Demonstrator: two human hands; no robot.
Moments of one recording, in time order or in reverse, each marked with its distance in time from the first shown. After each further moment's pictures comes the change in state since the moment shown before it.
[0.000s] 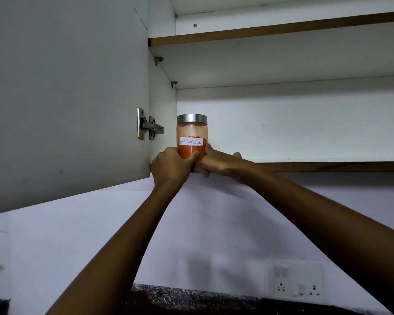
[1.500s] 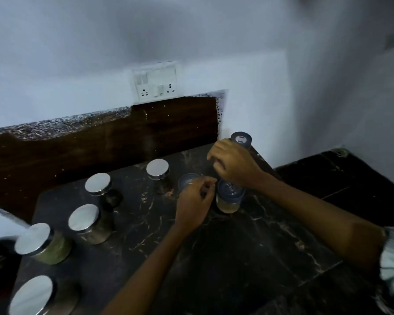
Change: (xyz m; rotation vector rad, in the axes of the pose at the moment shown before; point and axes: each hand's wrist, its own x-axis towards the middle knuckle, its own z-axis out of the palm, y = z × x) left_hand -0.559 0.055 0.117 -0.512 -1.012 0.006; right_hand -0.452 0.290 0.116 -0.305 0.044 0.101
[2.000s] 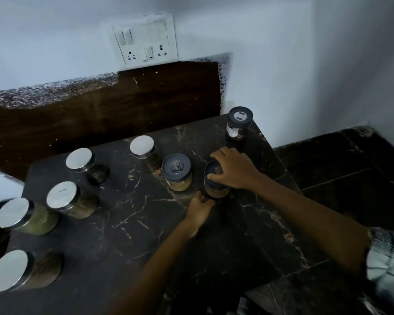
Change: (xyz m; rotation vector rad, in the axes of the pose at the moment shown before) left_hand -0.007 -0.018 0.105 -0.478 -0.174 -0.817; right_hand -0.041 0.082 0.060 0.000 -0.492 0.268
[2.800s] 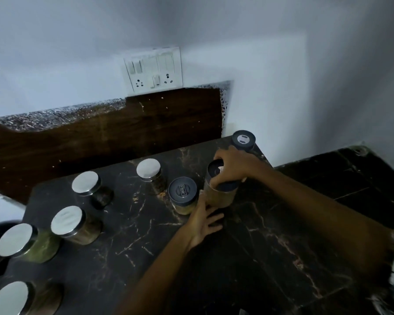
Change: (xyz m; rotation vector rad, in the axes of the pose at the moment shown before) left_hand 0.022 0.028 -0.023 -0.450 -0.235 -0.218; right_hand 0.039 -0.019 -0.074 0.102 -0.202 0.140
